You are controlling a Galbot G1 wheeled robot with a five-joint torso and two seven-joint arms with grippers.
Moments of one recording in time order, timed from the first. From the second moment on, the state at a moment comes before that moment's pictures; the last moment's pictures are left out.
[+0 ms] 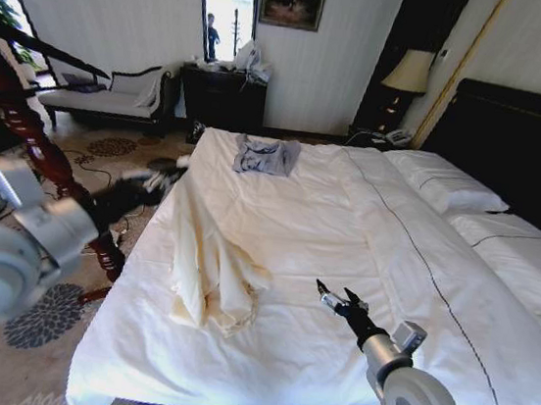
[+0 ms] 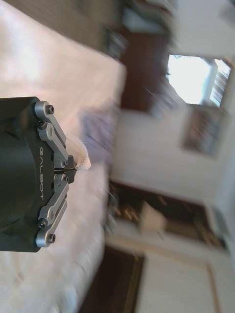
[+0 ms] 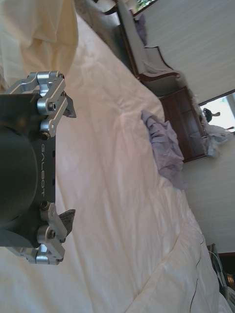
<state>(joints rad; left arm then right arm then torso) 1.72 -0.45 -1.14 -2.50 -1.56 0.29 -0.40 -1.63 1.03 0.64 2.29 0.90 -0.39 0.20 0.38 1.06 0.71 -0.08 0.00</state>
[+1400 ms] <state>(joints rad) 2.25 -0.87 -1.01 -2.49 -1.09 0.25 -0.30 -0.97 0.93 0.04 1.89 1.03 -0.46 0.15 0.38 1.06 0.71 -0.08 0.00</state>
